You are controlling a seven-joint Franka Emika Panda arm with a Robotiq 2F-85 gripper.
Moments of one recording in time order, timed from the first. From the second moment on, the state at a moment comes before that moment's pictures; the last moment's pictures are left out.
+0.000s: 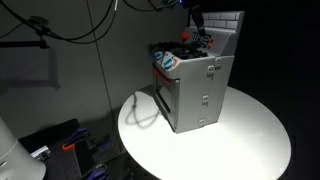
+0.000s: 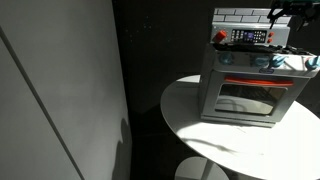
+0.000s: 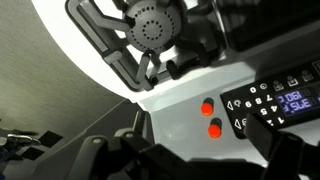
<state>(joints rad) 0.03 0.20 -0.09 -1.67 -0.32 2.17 0.98</state>
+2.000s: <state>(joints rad) 0.03 -0.39 0.00 -2.09 -0.01 1.77 0.35</state>
